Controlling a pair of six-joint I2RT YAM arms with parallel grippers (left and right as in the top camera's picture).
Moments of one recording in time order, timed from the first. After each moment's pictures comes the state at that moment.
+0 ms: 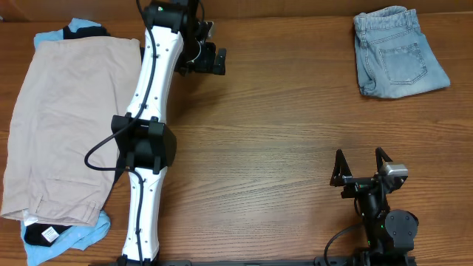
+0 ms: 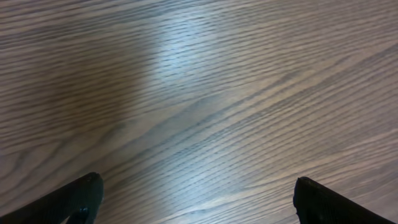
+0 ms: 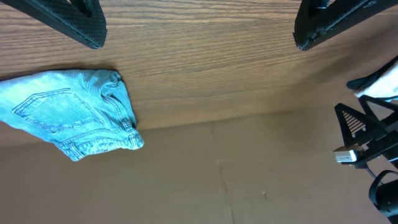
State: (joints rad) left arm -0.21 2.58 2.72 -1.51 0.25 -0.03; right arm -0.01 0.01 0.03 -0.05 -0.11 0.17
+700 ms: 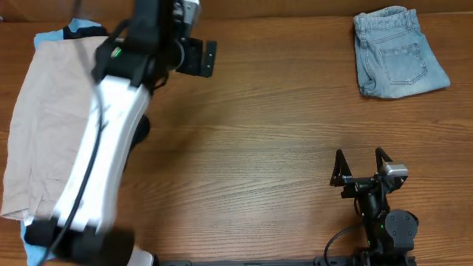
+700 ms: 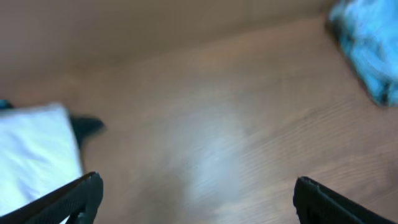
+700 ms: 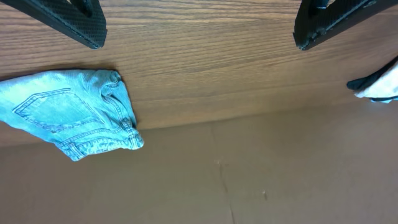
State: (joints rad) left arm -0.24 1.63 1.82 -0.90 0.08 0.01; right arm -0.01 0.01 0.03 -0.05 -0.11 0.17
